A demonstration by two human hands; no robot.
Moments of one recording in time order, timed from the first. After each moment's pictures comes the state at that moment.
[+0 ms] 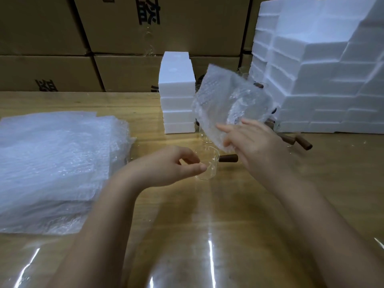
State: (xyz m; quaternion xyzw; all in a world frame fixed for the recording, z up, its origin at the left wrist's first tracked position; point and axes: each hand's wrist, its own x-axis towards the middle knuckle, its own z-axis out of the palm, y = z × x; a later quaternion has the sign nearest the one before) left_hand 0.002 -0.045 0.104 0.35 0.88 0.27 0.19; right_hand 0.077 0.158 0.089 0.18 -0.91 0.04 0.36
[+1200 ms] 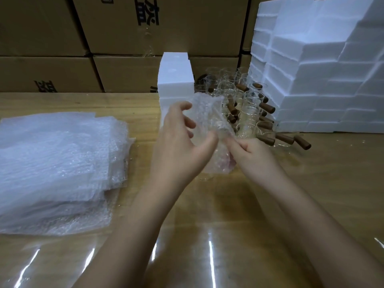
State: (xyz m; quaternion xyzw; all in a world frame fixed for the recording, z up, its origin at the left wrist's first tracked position) left_hand 0.034 -0.007 0.105 0.23 0.82 0.50 -0.14; right_hand 0.071 0.148 0.079 -0.07 -0.89 0.41 0.18
